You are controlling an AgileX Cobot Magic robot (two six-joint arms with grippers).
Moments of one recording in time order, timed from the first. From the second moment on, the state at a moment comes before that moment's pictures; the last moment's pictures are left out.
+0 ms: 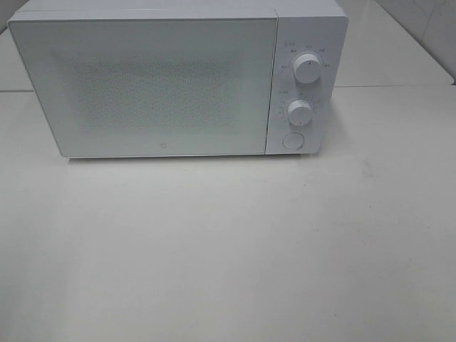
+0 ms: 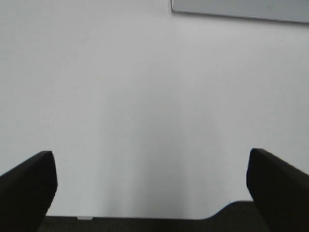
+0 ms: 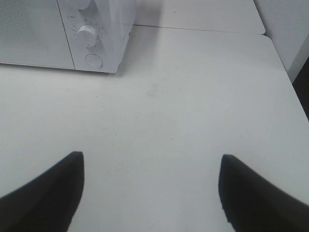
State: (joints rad) left arm 0.08 0.29 -0.52 -0.11 1.07 0.05; right arm 0.11 0.00 -0.50 -0.05 1.00 0.05
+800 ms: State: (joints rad) left arm 0.08 -0.01 -0.52 -0.09 1.07 0.05; right arm 0.11 0.00 -0.50 -0.05 1.00 0.05
